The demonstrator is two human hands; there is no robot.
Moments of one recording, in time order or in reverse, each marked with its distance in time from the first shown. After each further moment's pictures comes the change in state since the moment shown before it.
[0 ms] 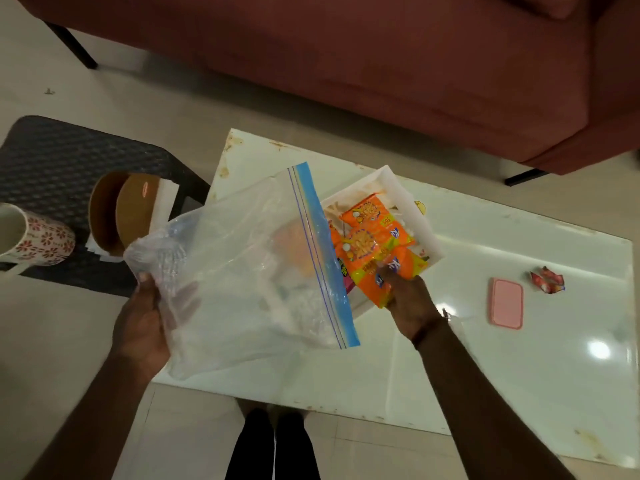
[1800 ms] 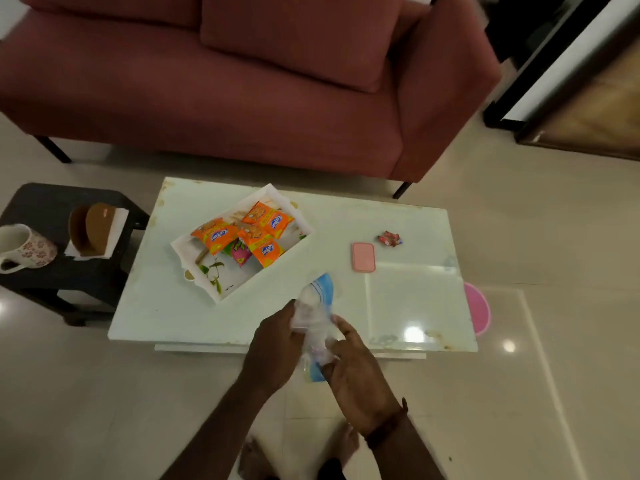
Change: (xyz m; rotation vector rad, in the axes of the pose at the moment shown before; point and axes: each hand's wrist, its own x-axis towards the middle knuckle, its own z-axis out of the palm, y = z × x) left_hand -0.379 -0.209 0.135 1.065 -0.569 0.787; right_hand -0.382 0.014 -0.166 0.368 -0.198 0.006
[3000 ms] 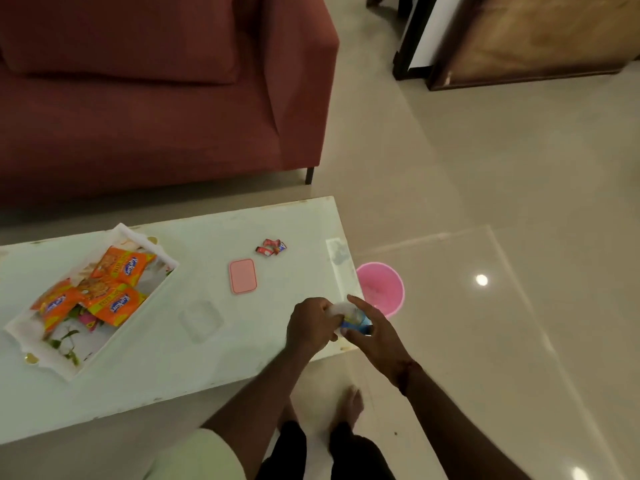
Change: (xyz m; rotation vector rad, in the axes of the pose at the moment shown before) left_hand 0.127 0.158 0.378 0.293 -0.377 -0.217; right_hand 0.013 -0.217 -0.364 -0.709 0.272 -0.250
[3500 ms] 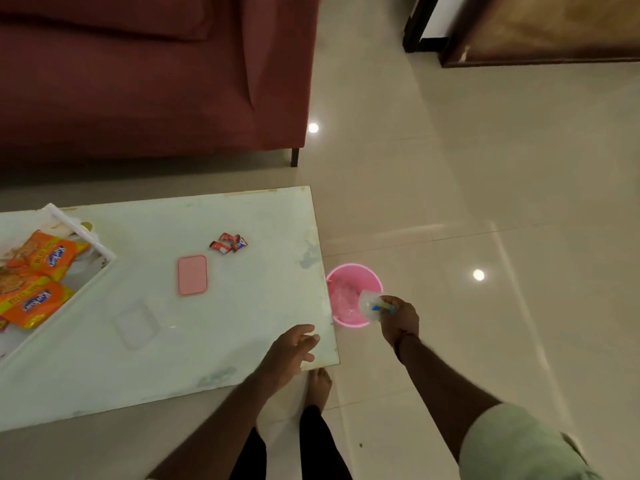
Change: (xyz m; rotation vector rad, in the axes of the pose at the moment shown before) left_hand 0.062 -0.012 0.096 -0.543 -0.313 -0.313; right_hand 0.151 0.110 -0.139 -0.344 0.365 0.329
